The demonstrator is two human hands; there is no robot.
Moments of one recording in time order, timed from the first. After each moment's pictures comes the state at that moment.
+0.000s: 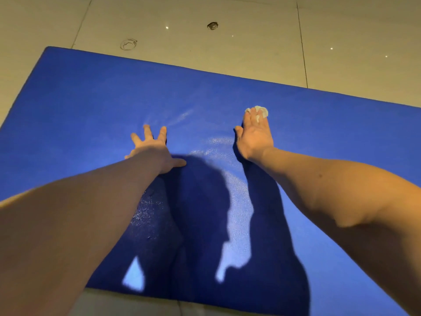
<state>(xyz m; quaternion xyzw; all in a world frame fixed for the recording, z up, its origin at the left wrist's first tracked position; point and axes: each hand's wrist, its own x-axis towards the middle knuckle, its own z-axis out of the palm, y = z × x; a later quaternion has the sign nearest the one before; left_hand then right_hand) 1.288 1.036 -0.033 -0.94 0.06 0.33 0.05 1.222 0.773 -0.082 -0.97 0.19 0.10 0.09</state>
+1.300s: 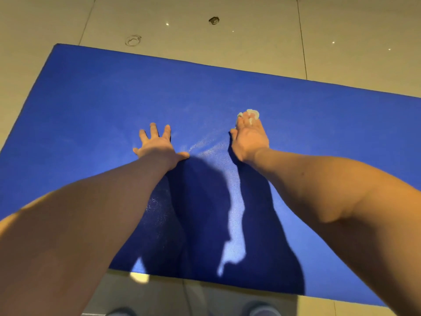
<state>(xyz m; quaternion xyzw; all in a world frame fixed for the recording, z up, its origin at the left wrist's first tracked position) 1.265 1.049 -0.035 -0.95 0.06 0.30 0.02 1.198 0.809 -0.071 -0.98 0.17 0.14 0.02</state>
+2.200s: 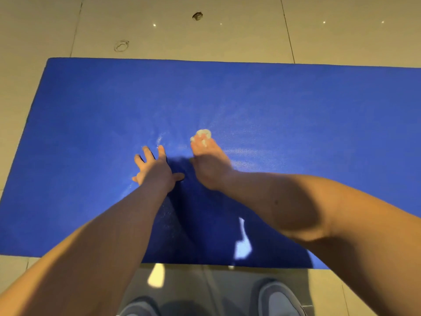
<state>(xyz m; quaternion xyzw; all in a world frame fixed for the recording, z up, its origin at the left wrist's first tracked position) 1.205 1.077 -0.038 -0.96 0.04 0.29 0.04 1.149 0.925 -0.061 -0.97 0.06 0.10 0.22</state>
